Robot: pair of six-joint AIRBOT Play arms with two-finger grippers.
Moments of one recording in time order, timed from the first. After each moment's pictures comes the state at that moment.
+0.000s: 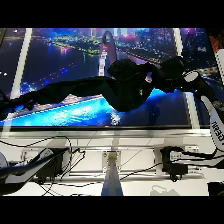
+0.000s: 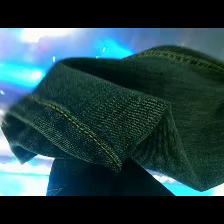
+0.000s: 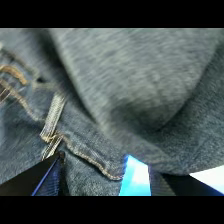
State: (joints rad) left arm 0.69 -1.09 0.65 0.95 -0.79 -0.96; right arm -0.13 -1.44 0.93 -0.92 0.79 1.40
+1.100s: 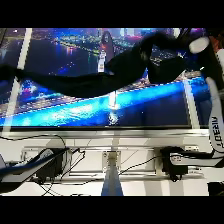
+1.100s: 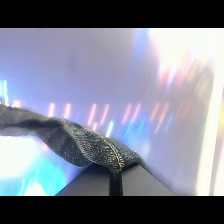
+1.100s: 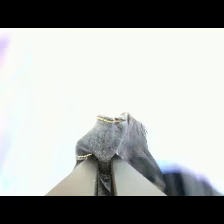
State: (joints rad) left arm 0.61 -1.12 1.05 0.68 -0.70 -1.03; right arm 0.03 -1.43 1.56 -0.91 0.65 1.38
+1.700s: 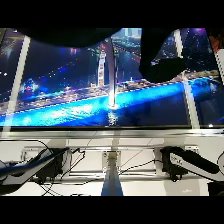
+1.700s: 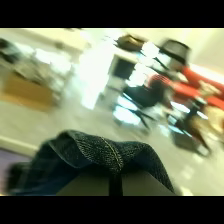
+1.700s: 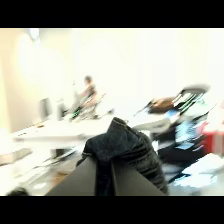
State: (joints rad) left arm 0.58 -1.10 1.69 0.61 -0.75 -1.13; right arm 0.03 -1.21 2.09 -1.18 0.52 1.37
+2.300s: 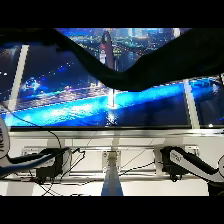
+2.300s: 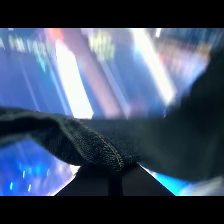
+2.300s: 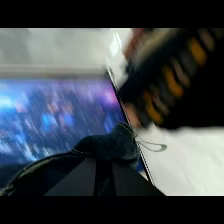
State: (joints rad) left arm -0.03 -1.42 1.62 0.95 -1.14 -1.19; right arm -0.35 -1.16 1.94 -1.67 1.17 1.37
